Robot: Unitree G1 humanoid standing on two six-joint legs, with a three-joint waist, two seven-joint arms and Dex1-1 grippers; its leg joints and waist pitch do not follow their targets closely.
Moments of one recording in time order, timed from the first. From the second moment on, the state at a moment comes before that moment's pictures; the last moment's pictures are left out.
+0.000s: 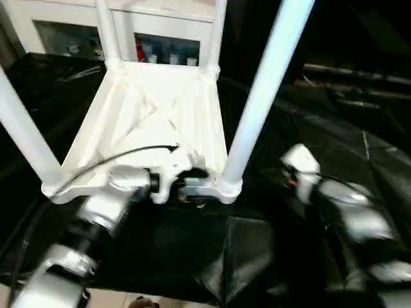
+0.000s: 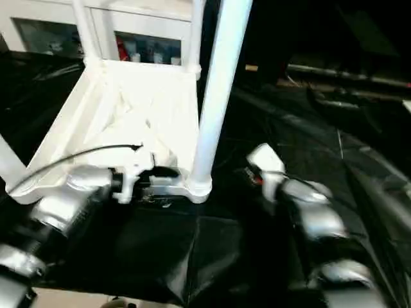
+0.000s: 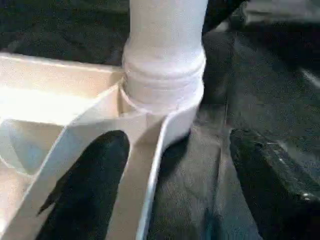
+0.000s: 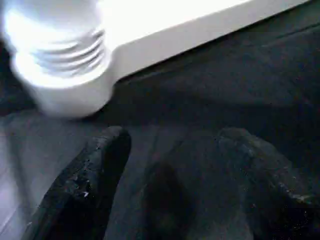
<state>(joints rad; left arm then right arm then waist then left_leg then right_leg) -0.59 0.43 -0.33 0.54 -0.14 0.11 -1.17 -0.39 -0.48 0.09 0.56 0.09 -0.04 1.01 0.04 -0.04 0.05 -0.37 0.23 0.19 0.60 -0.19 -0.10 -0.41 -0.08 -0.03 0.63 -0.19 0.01</state>
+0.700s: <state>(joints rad) -0.77 0.42 -0.37 0.88 -0.02 -0.03 -1.28 -0.26 -0.60 0.16 0.21 0.15 0.15 1.17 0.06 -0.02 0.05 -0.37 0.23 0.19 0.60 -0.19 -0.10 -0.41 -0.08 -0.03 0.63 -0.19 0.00</state>
